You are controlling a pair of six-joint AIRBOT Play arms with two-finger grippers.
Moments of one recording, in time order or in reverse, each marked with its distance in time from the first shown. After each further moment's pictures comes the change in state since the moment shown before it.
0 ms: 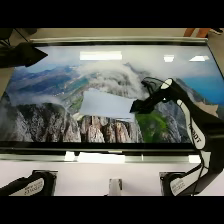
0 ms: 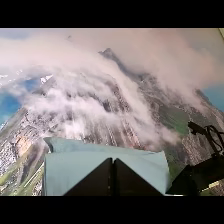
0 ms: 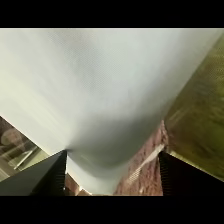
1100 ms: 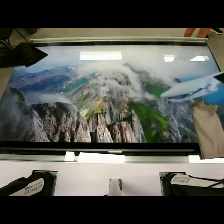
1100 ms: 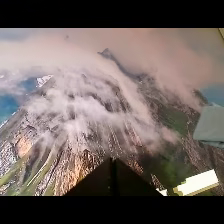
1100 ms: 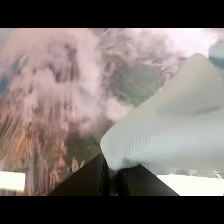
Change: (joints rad) left arm 0.000 -0.001 0.000 0.000 0.004 0.000; right arm -0.861 0.282 0.356 0.198 0.199 -0.119
